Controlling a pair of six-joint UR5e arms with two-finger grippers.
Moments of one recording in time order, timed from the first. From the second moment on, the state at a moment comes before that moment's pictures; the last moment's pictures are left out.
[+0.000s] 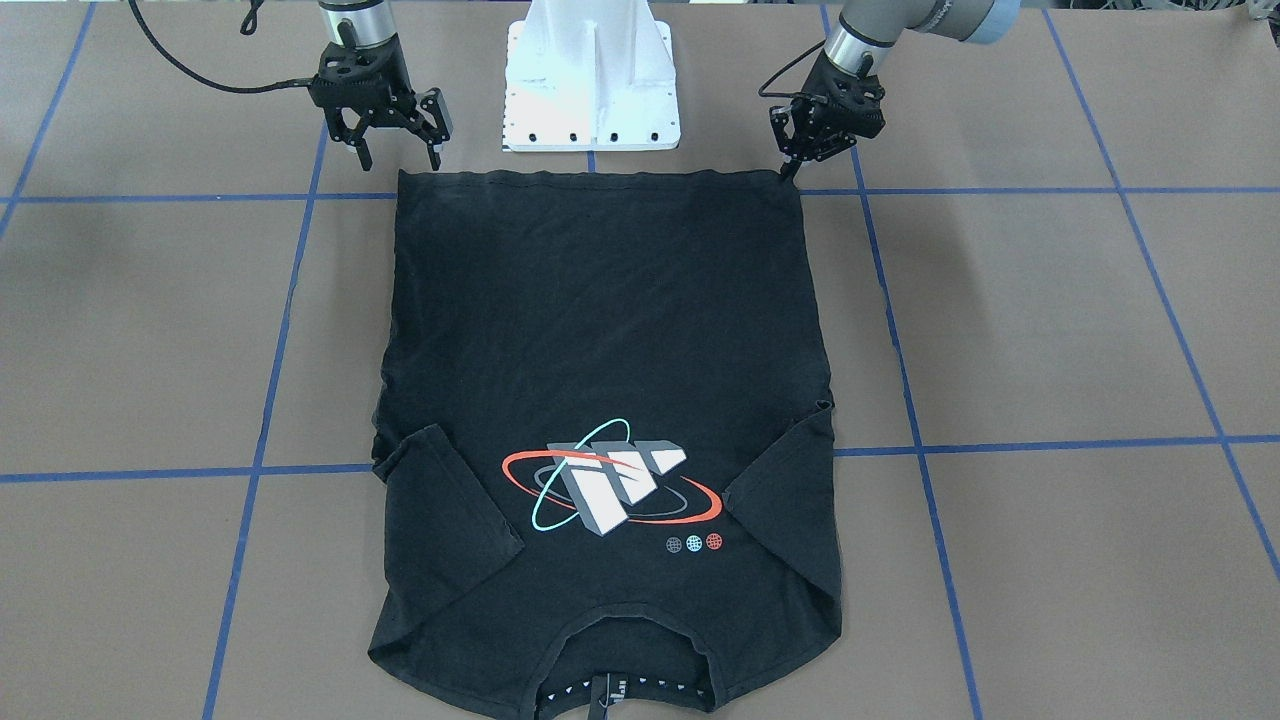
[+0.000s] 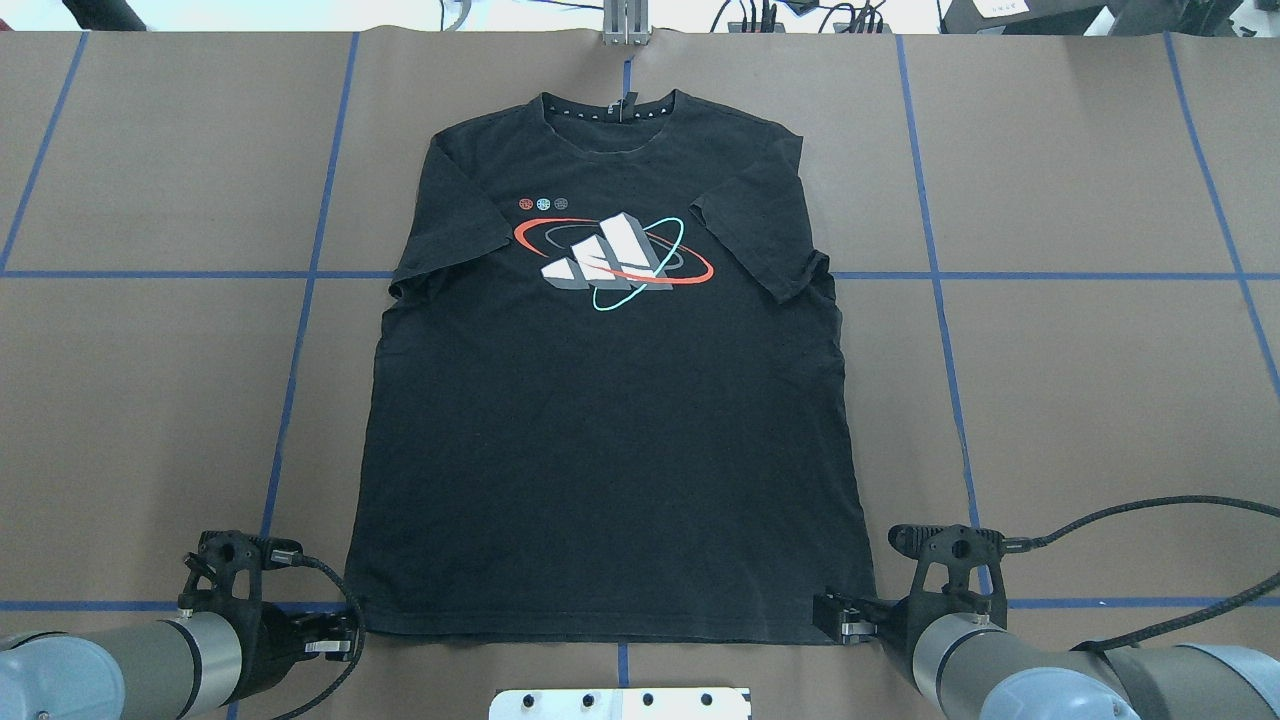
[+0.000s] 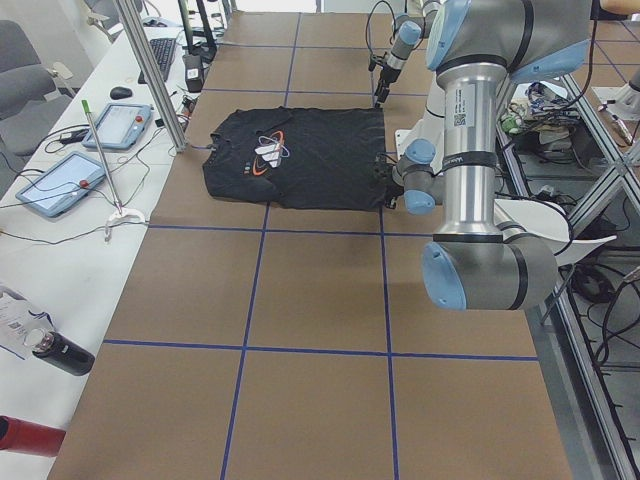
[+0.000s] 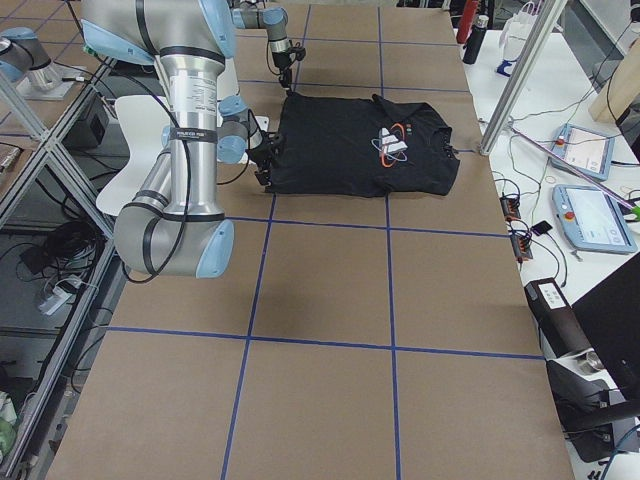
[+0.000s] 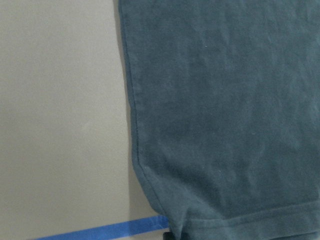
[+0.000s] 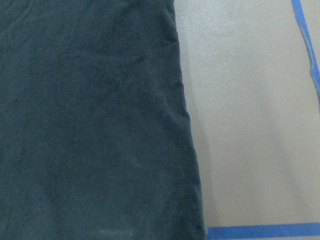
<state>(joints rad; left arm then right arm) -0.06 -1.43 -2.08 -2.26 -1.42 -1.40 -0.03 -1.61 2.21 -1.39 1.23 1.66</state>
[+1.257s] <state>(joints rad) -0.06 -1.41 -2.08 -2.26 -1.41 -1.40 -0.09 -1.63 2.17 -1.39 1.21 1.69</state>
